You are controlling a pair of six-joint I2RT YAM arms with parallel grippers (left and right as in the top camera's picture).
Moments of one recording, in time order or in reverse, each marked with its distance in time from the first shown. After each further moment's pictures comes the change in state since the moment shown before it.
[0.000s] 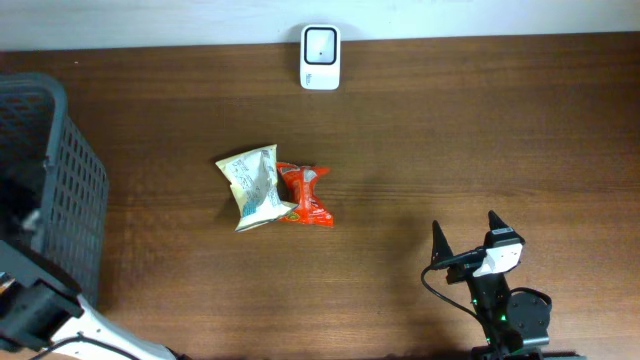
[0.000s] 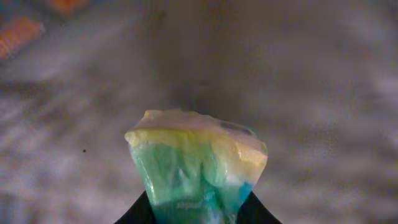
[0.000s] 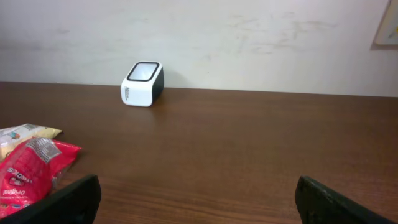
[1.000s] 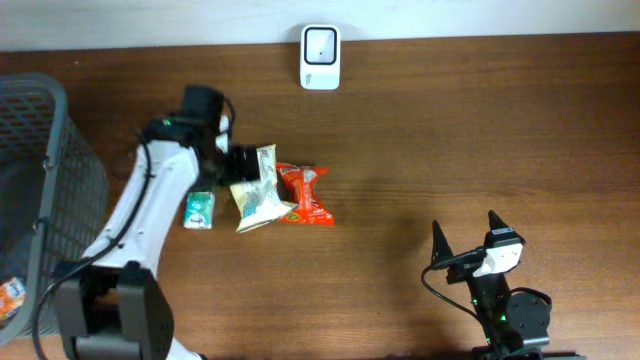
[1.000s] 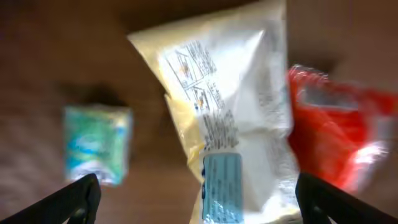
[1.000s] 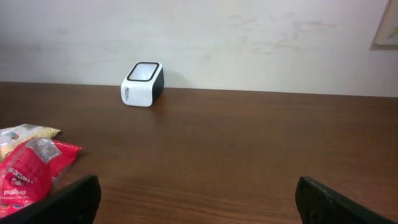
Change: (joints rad) left arm -0.946 -0.383 -0.279 -0.137 0.006 -0.019; right arm 0.000 0.000 0.000 0.000 0.000 0.000
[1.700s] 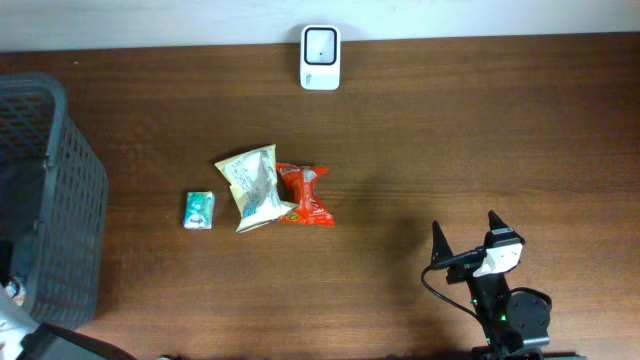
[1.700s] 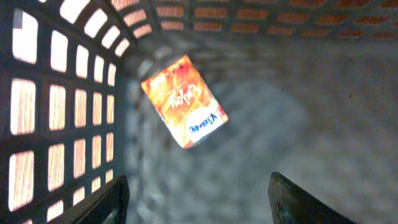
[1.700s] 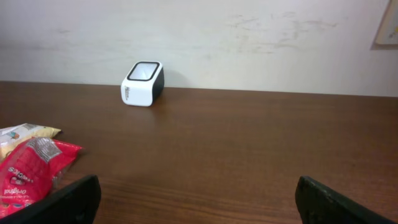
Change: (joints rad) left arm 1.089 -0.206 -0.214 0.176 -0.275 -0.384; right arm 0.000 0.001 0.000 0.000 0.000 -0.001
